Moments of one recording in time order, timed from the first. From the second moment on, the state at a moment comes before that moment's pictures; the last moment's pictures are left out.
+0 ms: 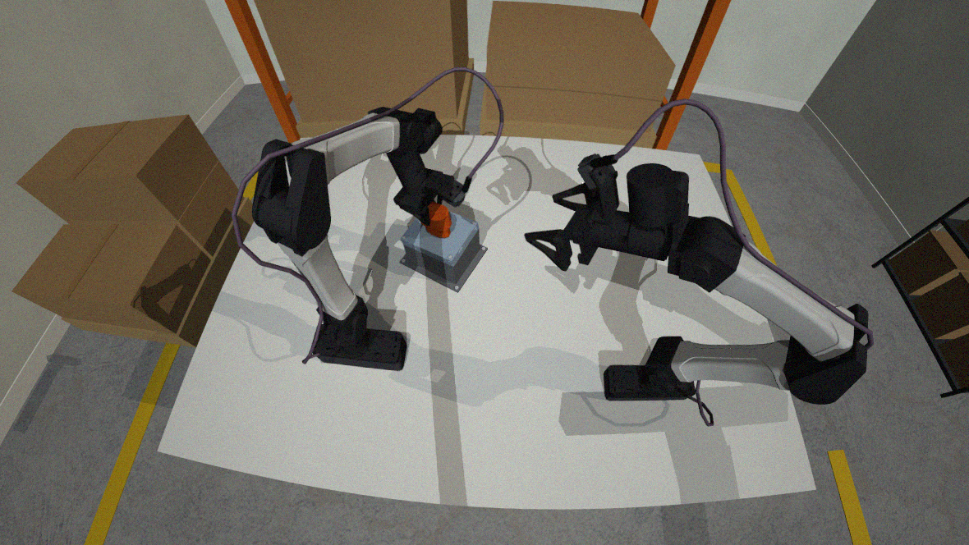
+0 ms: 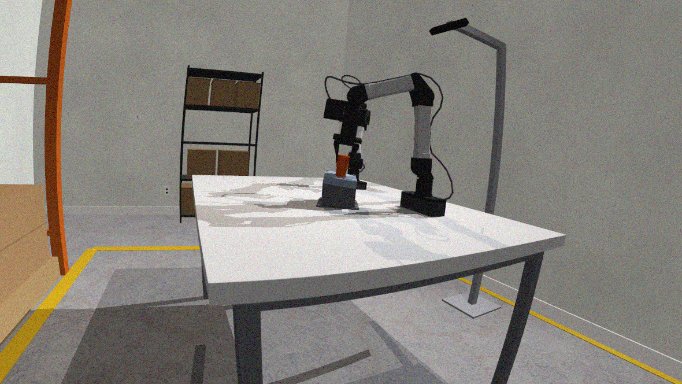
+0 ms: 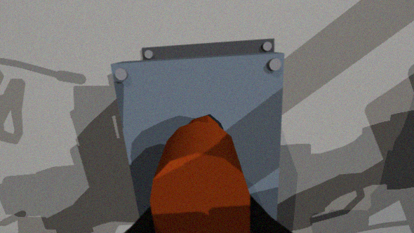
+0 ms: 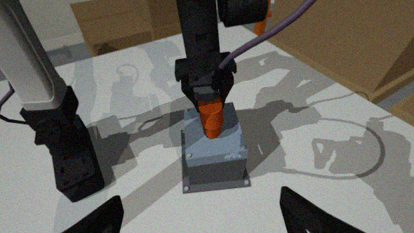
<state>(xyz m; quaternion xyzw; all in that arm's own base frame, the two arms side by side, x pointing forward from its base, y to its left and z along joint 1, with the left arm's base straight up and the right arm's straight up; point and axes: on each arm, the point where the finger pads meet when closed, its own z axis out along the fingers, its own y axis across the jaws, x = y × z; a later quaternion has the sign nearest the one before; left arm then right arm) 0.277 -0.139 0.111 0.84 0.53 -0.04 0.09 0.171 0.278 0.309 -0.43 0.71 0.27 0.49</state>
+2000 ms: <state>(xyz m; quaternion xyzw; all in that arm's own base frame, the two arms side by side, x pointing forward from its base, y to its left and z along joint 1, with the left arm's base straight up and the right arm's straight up) 0.278 -0.140 0.111 0.84 0.53 -0.04 0.09 0.171 0.278 0.309 -0.43 0.71 0.27 0.49</state>
